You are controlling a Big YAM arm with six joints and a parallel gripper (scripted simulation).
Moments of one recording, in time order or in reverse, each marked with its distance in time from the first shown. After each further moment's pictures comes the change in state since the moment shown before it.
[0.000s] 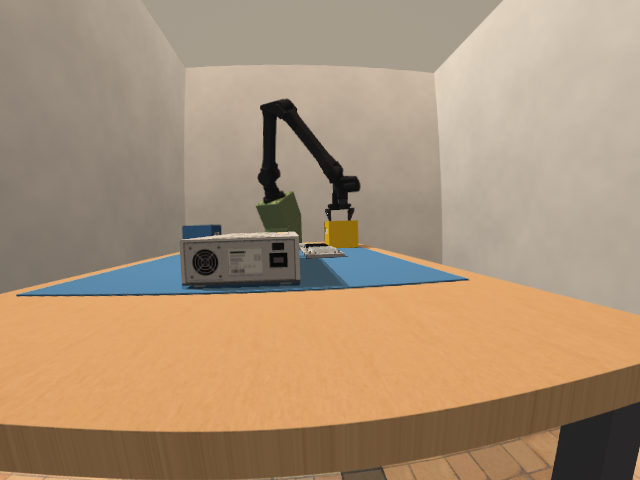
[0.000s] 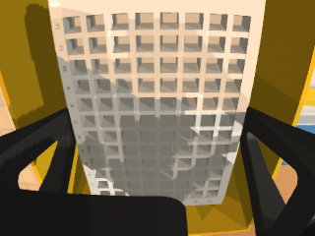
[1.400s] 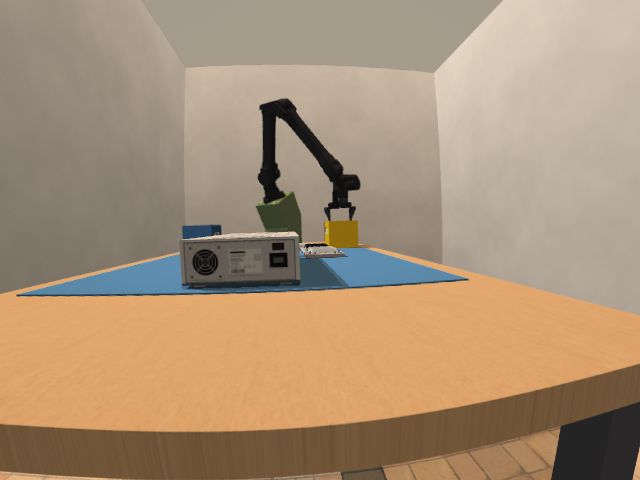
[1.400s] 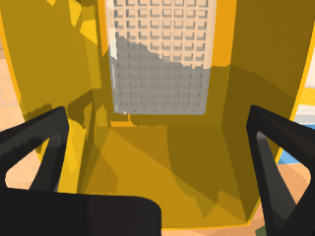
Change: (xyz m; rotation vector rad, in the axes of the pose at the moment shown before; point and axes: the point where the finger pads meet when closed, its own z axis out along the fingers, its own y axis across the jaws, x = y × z) arm -0.002 0.002 -0.006 -0.007 -0.005 -0.003
